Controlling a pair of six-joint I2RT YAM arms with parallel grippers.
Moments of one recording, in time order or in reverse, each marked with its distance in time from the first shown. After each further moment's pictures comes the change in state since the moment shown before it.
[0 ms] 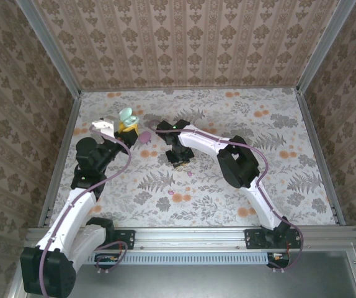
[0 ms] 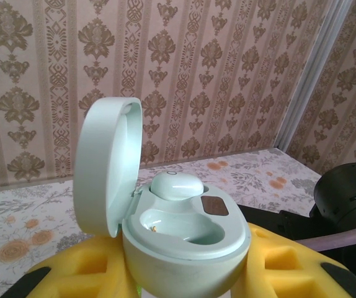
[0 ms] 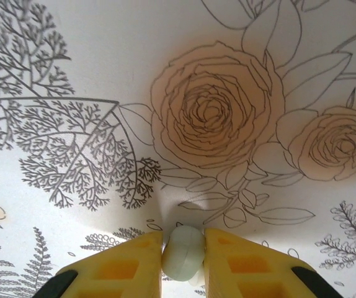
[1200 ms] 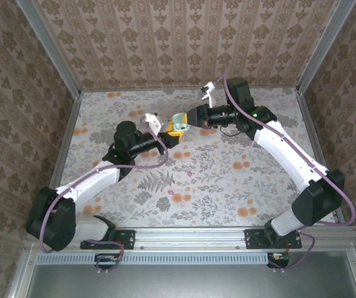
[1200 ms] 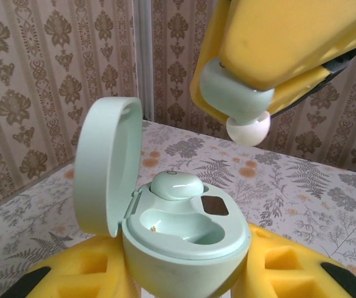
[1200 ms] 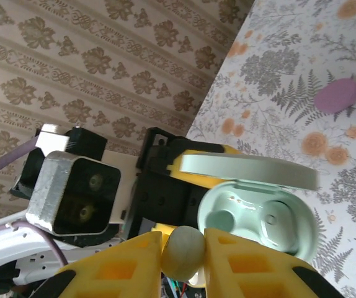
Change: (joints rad) left arm -0.339 0.437 0.192 0.196 0.213 0.199; right arm -0.310 -0.815 -0.465 0.656 -0.809 0.183
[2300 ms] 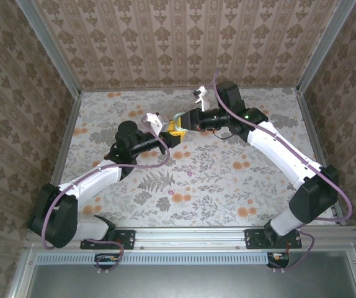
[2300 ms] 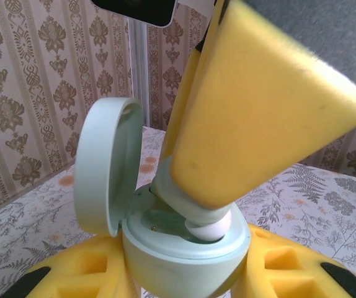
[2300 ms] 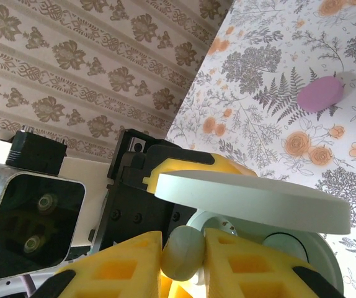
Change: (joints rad) left arm -0.007 0.023 0.004 0.044 0.009 -0.016; right arm 0.058 0.036 0.000 0.000 0.116 -0.026
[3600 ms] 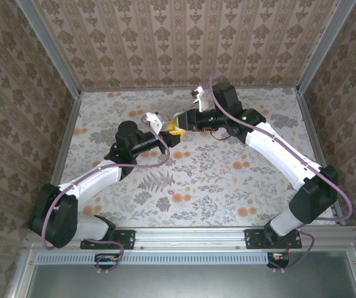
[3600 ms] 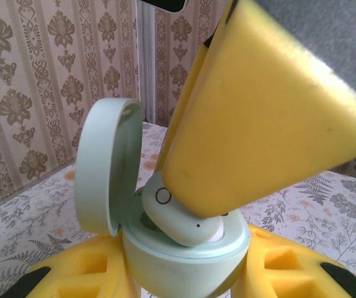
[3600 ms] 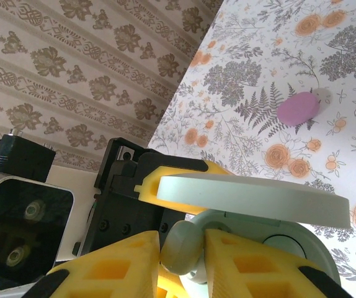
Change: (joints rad) left arm 0.001 0.000 0.000 -0.008 -0.024 -0.011; right arm 0.031 0.001 0.010 -0.002 0.108 -0.027
